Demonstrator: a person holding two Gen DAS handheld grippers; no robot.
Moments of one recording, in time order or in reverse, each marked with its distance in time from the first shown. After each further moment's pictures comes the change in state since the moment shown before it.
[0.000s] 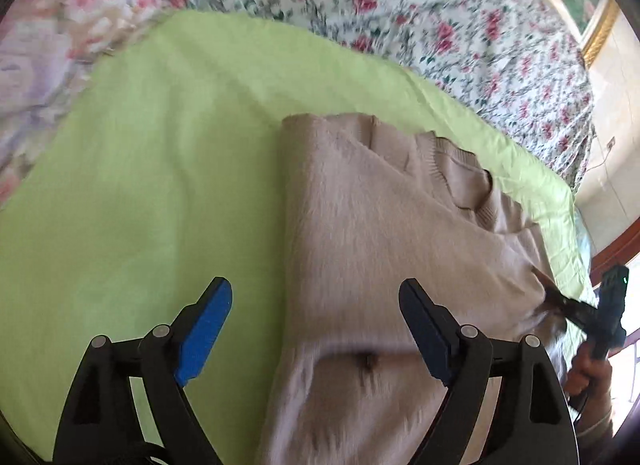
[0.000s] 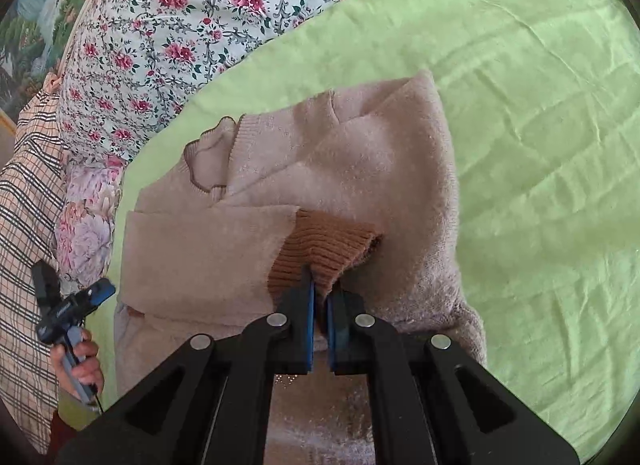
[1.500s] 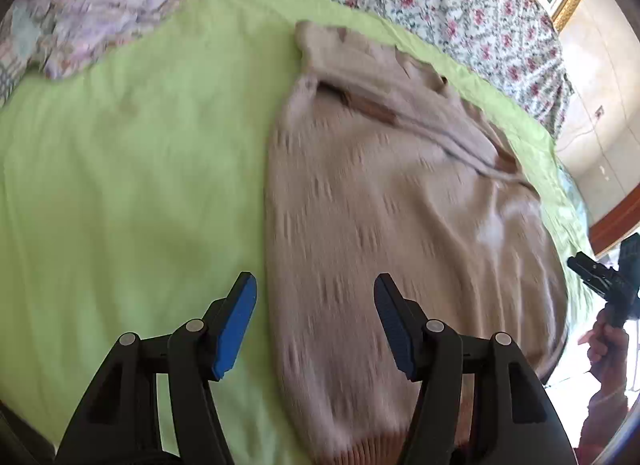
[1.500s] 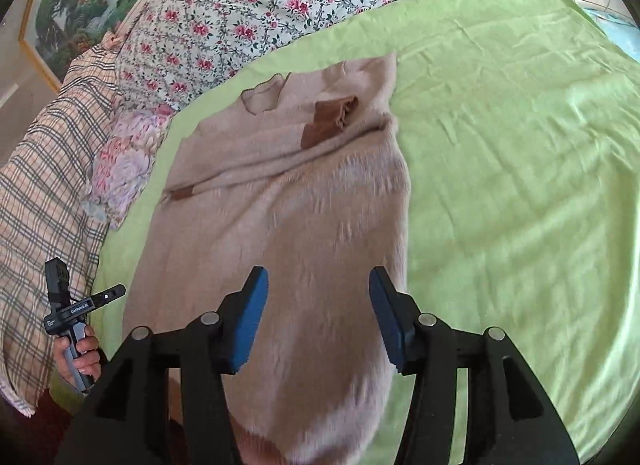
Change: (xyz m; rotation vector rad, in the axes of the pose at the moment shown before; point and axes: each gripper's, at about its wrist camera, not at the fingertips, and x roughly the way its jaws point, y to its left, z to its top) left arm -0.140 0.000 -0.244 -0.005 0.025 0.009; right arm -0.151 -0.001 -0.159 -0.128 -0.010 0.023
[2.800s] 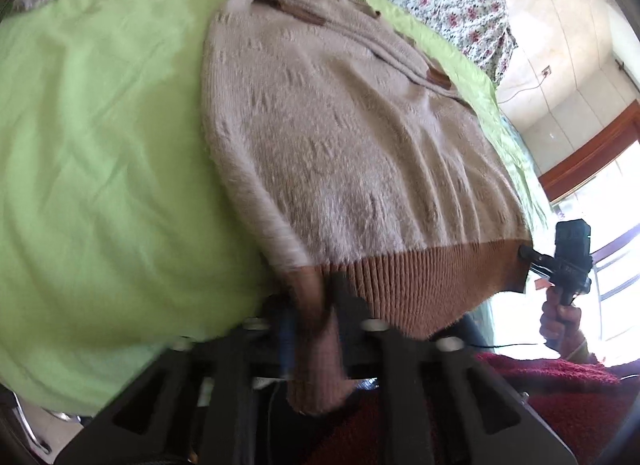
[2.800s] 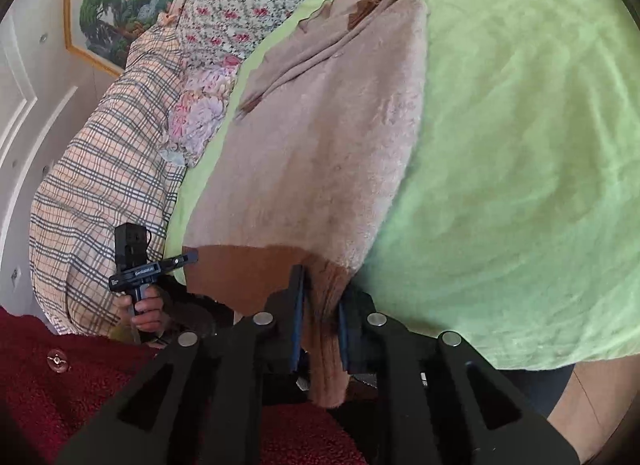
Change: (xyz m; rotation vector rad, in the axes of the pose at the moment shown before) left arm -0.006 0.005 -0.091 0.080 0.114 -0.207; right arm -0.006 -0.017 -0.119 0.032 0.135 0.342
